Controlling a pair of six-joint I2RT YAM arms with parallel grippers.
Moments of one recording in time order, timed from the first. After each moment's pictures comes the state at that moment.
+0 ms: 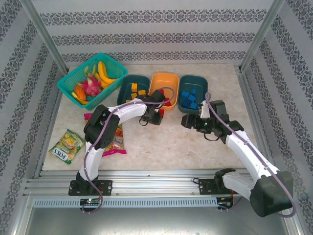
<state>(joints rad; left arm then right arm) -0.64 2.13 1.58 -0.74 -0.01 -0.33 0.24 1.07 0.74 -0.52 -0.48 0.53</state>
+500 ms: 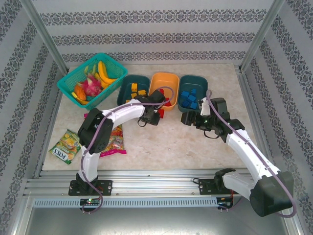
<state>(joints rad) -0.67 1.99 1.53 -0.80 -0.05 -0.38 0.24 1.07 0.78 -0.50 -0.49 0.53</state>
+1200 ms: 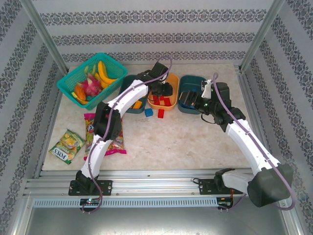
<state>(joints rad) -0.55 2.39 2.28 -0.82 0.19 -0.51 0.24 1.17 0.98 -0.35 -0.44 0.68</state>
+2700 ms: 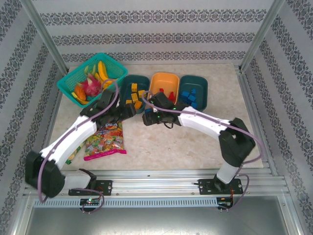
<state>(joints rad) -0.41 1.23 1.01 -0.66 0.09 -0.77 0.77 1.75 1.28 -0.49 -0.03 0.43</state>
